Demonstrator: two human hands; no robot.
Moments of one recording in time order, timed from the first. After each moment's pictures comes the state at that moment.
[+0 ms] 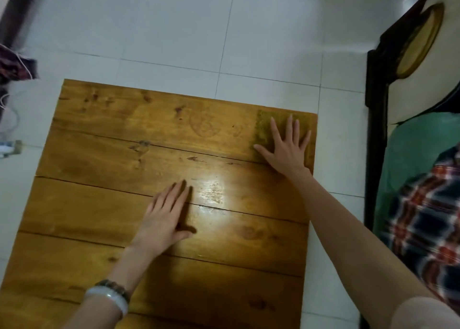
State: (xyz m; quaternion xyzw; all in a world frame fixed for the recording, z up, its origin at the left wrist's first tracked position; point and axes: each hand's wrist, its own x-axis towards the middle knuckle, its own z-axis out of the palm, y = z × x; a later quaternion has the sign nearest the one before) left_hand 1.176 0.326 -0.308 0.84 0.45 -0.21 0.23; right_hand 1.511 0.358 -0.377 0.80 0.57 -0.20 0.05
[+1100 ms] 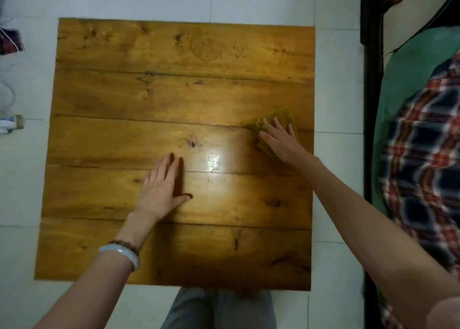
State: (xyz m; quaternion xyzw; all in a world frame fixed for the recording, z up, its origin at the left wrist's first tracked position) left_hand 1.084 0.222 -0.304 0.80 0.50 -0.22 0.26; right_hand 1.404 0.182 -0.311 0.73 0.46 -0.50 -0.08
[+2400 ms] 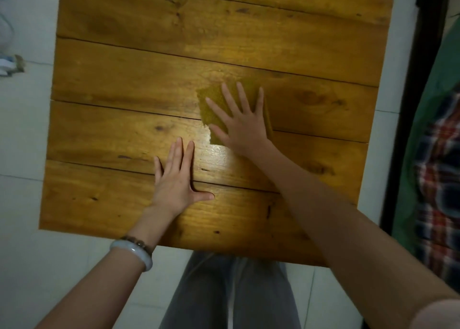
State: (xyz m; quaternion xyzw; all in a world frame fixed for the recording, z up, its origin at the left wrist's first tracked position) left_hand 1.015 0.153 -0.349 0.77 0.54 -0.21 0.27; right_hand 1.218 0.194 -0.397 0.68 0.73 -0.10 0.02
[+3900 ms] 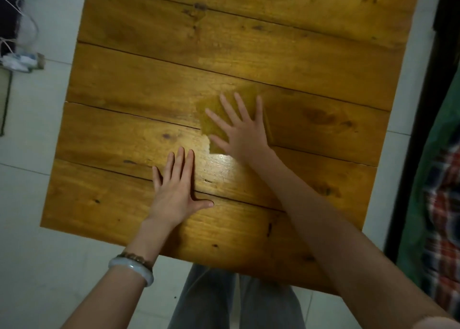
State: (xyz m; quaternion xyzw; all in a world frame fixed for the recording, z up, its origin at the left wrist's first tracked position) left_hand 1.016 0.153 -0.346 0.76 0.57 -0.21 0.25; right_hand 1.215 0.213 -0.399 0.64 0.76 -0.11 0.00
